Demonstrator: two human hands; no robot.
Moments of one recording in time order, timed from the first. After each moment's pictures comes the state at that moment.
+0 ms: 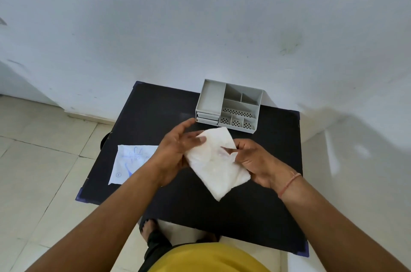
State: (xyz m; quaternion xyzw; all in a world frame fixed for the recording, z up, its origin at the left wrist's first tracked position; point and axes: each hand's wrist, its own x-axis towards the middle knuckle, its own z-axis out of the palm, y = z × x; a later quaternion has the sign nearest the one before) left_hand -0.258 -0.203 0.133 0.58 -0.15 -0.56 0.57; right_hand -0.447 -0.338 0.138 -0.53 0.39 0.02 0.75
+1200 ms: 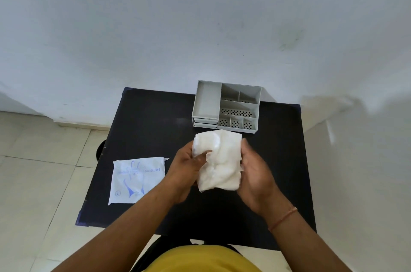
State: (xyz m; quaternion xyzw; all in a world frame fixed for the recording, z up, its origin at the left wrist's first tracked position) left_hand -0.259 -0.240 0.102 0.62 -0.17 -0.55 0.53; right_hand -0.420 -0.322 0.114 -0.24 0.42 -0.21 0.85
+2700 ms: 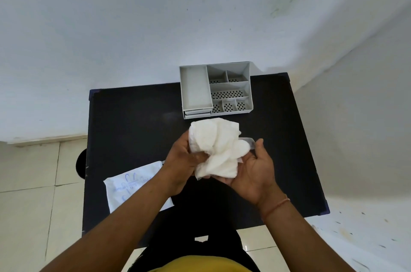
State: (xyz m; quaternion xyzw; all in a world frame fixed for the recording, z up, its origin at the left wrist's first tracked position) left_hand -0.188 -0.266 0.056 0.58 -0.22 -0.64 0.45; right_hand -0.380 -0.307 0.048 0.06 0.36 -0.29 0.88
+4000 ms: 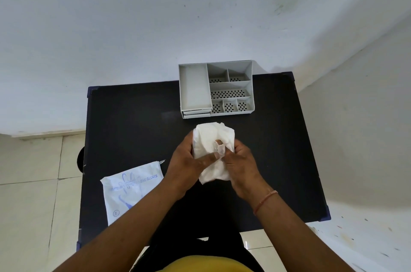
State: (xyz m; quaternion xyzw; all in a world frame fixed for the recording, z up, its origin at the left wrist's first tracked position) left_hand -0.209 -0.275 0.051 0.68 -0.28 -0.54 0.41; right_hand -0.354 -0.326 0.034 -0.32 0.59 -0.25 0.69
